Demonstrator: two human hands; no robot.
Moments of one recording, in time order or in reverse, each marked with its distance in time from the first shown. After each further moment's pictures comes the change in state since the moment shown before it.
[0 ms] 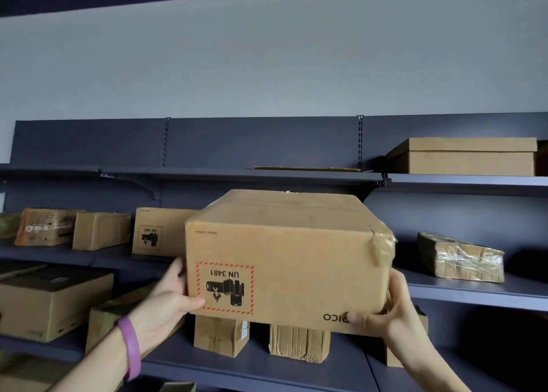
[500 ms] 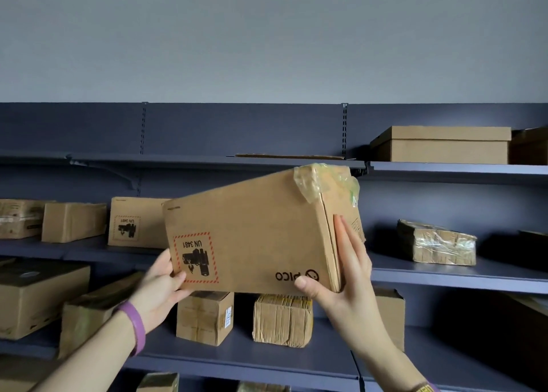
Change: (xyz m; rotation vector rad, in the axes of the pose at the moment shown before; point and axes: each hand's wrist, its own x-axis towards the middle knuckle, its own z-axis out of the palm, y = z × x) left_hand 0.039 -0.025 0.007 -0.111 0.084 -0.060; right_hand -0.004 -0.040 0.056 -0.460 0.159 -0.352
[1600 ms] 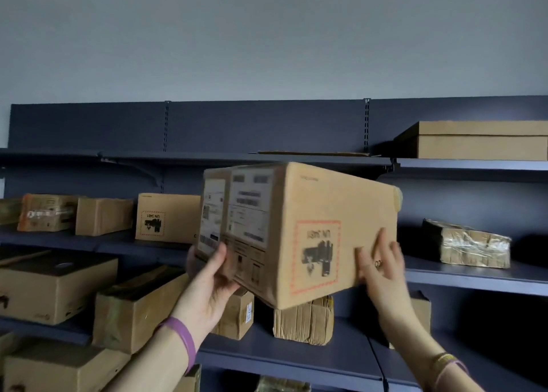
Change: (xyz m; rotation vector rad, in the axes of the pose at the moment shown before) left_hand -0.027 0.000 0.037 -0.645 -0.098 0.034; right_hand 0.018 0.046 0.007 0.295 0.096 0.458
